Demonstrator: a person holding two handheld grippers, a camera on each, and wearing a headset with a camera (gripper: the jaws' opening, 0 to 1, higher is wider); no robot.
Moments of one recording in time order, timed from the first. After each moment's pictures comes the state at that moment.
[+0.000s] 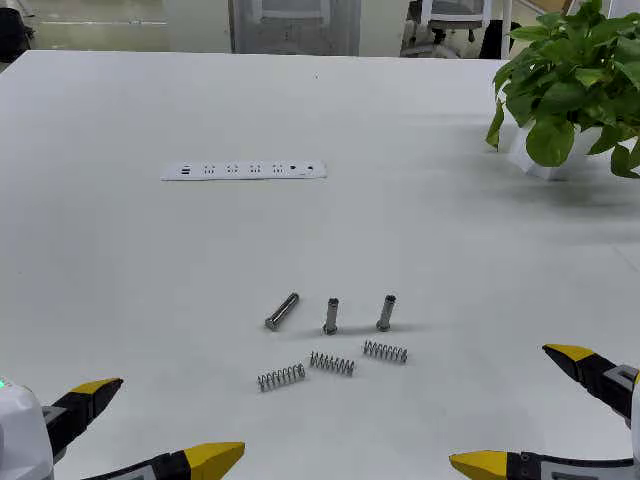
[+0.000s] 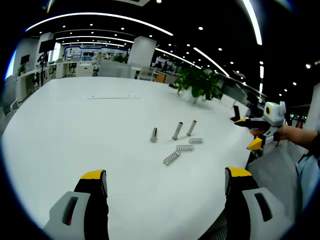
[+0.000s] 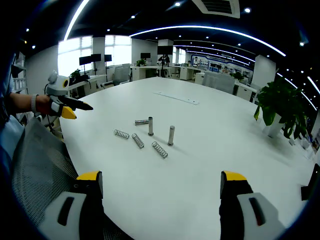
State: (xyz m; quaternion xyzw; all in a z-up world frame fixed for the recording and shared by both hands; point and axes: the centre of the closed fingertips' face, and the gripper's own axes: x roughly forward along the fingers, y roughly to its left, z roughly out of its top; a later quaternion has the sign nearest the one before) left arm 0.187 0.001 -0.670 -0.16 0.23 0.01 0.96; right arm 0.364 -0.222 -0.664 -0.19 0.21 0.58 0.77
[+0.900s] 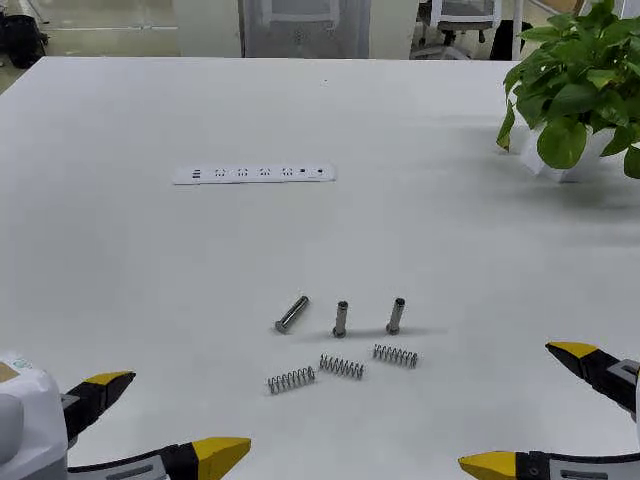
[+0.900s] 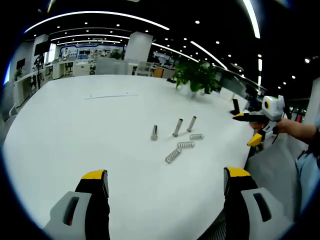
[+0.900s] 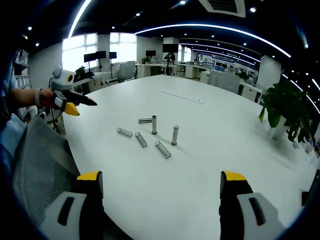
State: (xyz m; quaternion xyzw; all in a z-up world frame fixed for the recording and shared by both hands) left arm 0.187 0.008 -0.672 -0.14 0.26 0.00 0.96; right arm 0.360 -0.216 -0.668 -0.20 0.22 0.59 0.75
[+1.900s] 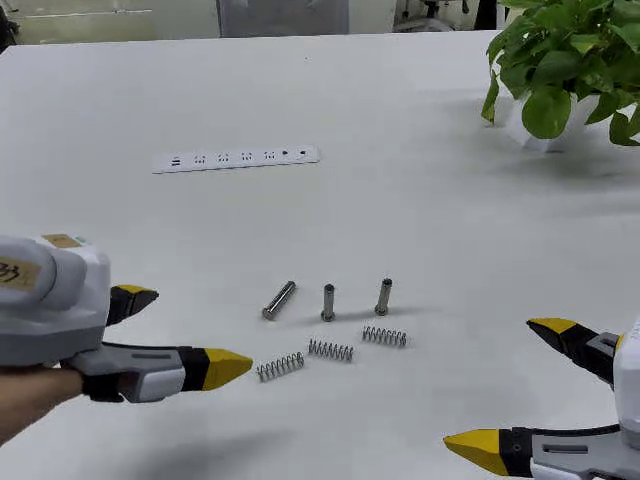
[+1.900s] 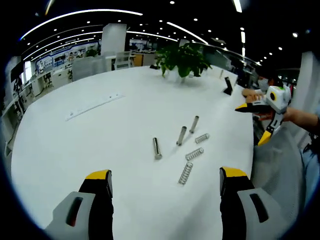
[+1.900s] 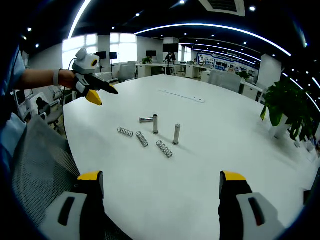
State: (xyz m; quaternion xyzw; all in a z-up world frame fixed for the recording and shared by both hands) left arm 0.266 0.029 -0.657 -0.05 0.33 -0.09 0.94; right arm 0.358 -0.213 -0.672 -0.20 0.22 0.59 0.75
